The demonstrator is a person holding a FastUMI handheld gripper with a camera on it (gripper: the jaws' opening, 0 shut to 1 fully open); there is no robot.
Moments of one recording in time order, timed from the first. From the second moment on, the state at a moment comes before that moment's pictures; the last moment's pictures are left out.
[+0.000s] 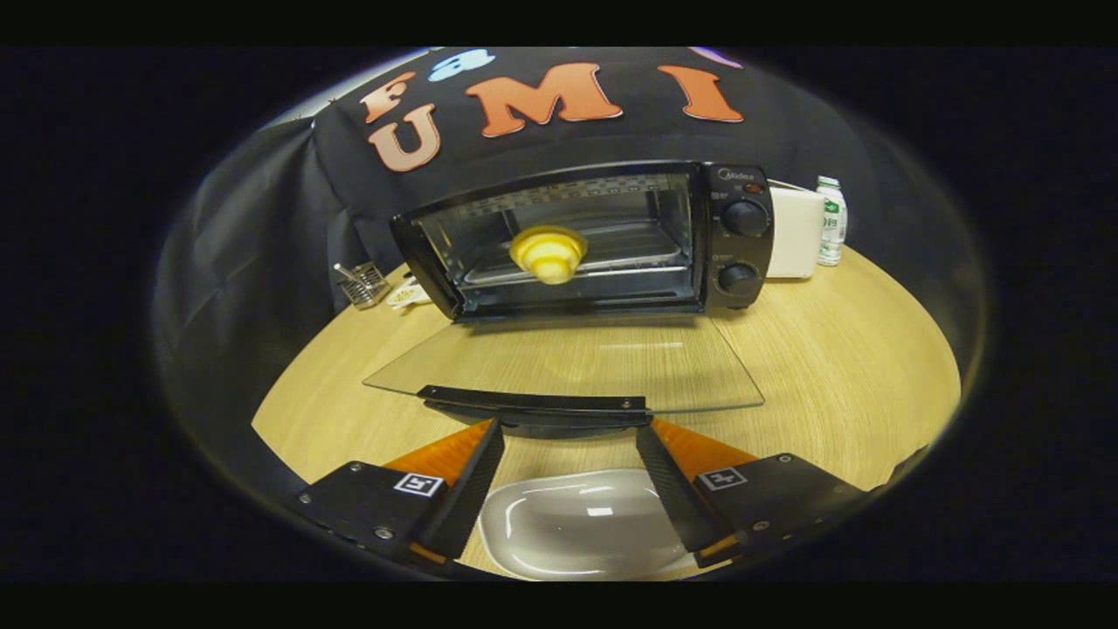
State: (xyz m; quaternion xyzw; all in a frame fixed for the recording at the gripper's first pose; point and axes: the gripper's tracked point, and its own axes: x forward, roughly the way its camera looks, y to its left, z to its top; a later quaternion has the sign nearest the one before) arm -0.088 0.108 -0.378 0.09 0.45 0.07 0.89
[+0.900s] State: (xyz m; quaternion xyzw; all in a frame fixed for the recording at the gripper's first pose) arm 0.065 0.102 -0.312 0.10 0.33 0.05 0.94
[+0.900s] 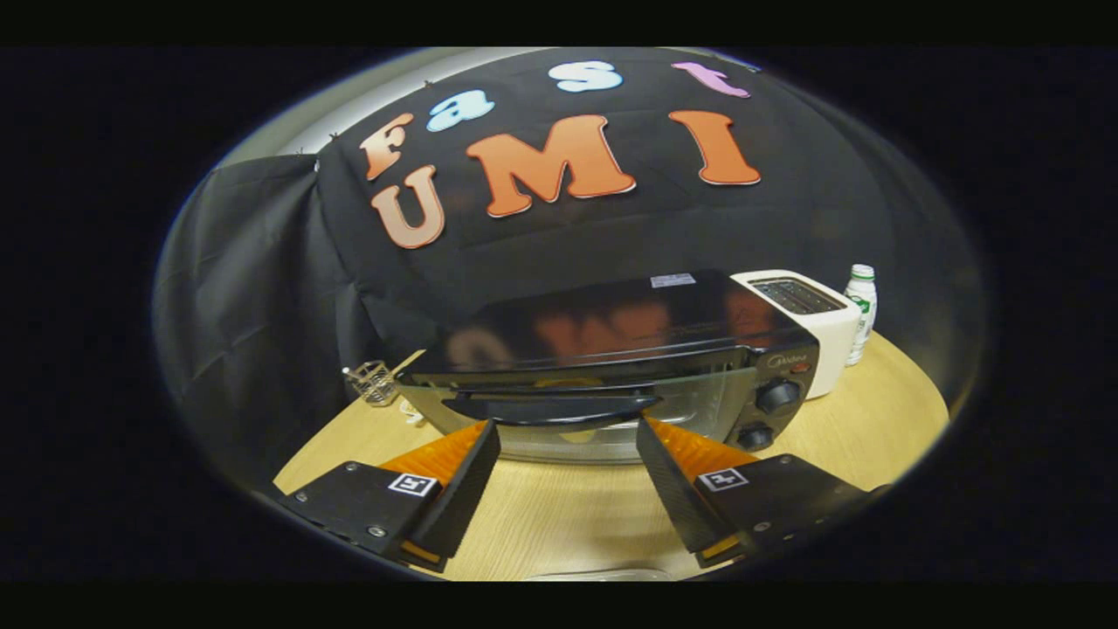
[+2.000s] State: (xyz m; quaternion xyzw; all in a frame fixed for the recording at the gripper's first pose) arm 0.003 0.071 -0.063 0.04 0.04 0.08 1.00
